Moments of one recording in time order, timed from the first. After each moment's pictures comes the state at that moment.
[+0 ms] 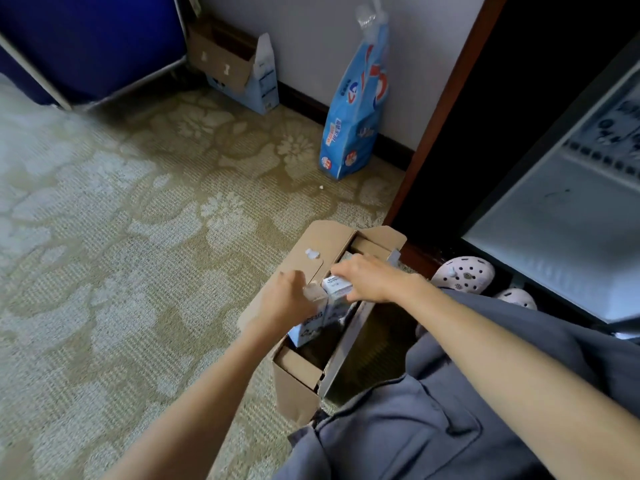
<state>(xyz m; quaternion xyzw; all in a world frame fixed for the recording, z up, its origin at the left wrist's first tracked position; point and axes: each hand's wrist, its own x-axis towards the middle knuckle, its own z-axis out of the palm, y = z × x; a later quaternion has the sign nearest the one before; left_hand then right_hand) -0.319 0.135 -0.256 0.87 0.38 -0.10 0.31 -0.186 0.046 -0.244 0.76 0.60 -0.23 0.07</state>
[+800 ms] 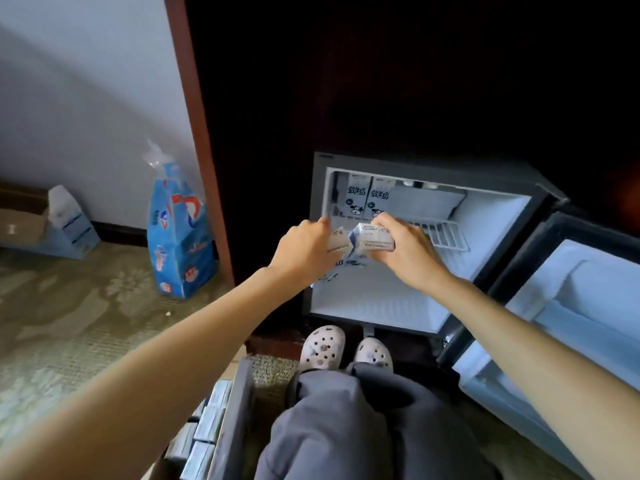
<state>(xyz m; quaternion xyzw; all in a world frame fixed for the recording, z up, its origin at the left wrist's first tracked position) -0.068 -0.019 -0.087 0.98 0.00 0.10 0.18 -0.026 -0.186 -0.096 0.93 0.25 0.09 -0.25</state>
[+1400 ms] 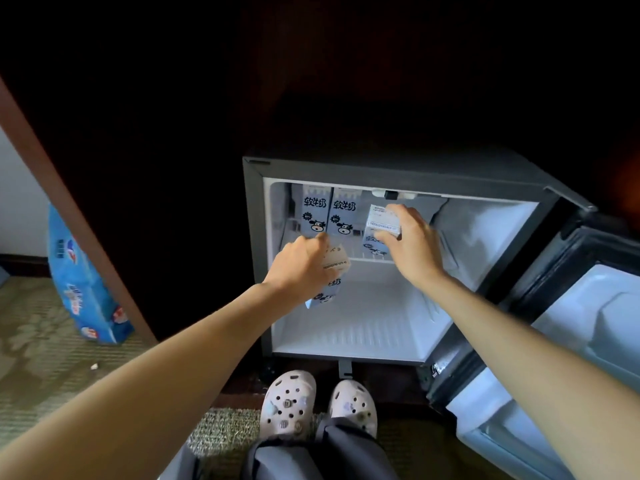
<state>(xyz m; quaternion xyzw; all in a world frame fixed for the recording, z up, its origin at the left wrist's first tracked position) 0.061 -0.064 -0.140 0.98 -0.05 0.04 0.20 0.116 -0.236 -0.147 0.95 0.07 0.19 -0.25</state>
